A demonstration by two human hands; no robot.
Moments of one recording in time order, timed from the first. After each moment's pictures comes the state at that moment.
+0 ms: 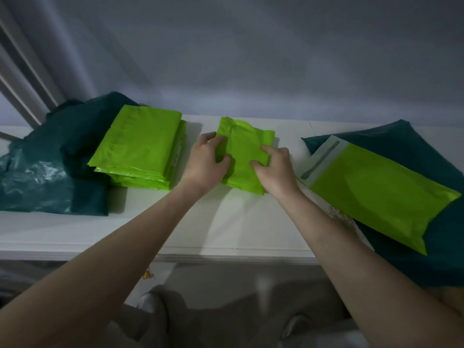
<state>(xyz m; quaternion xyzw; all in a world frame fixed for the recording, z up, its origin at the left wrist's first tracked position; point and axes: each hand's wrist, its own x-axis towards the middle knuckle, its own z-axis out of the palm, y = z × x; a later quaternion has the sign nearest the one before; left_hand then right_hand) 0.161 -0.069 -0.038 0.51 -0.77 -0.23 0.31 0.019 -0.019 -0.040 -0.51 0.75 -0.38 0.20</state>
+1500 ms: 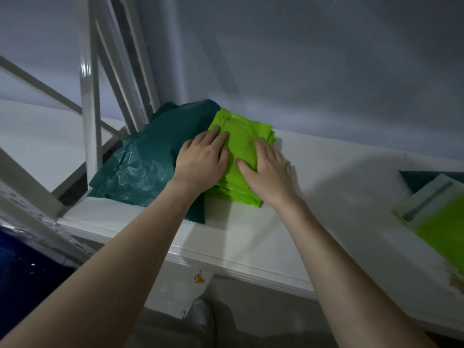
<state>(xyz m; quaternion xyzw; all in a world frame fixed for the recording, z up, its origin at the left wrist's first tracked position) 0.330 -0.119 -0.035 0.59 -0.78 0.02 0.20 0.184 -0.093 -0.041 -0.67 0.68 -0.24 0.15</state>
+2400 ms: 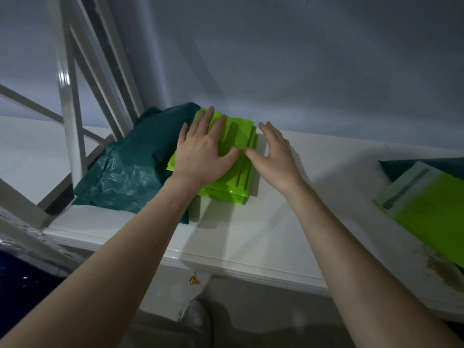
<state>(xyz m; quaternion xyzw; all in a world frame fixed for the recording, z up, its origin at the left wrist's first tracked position) 0.295 -0.108 -0.010 0.58 -0.78 0.02 0.24 0.142 -0.093 -0.021 -0.62 0.65 -0.38 0.21</state>
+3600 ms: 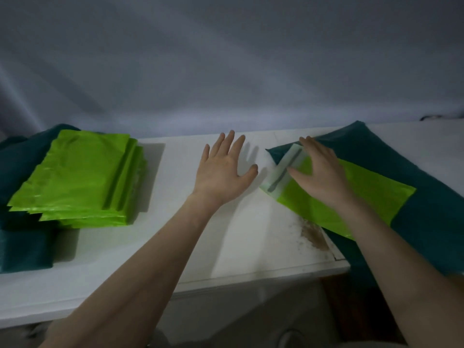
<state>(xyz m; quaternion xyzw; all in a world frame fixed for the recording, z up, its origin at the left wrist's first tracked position) 0.067 -0.058 -0.019 0.42 -0.88 -0.11 0.17 -0.113 0.033 -0.012 -0.55 0.80 -0.23 0.03</state>
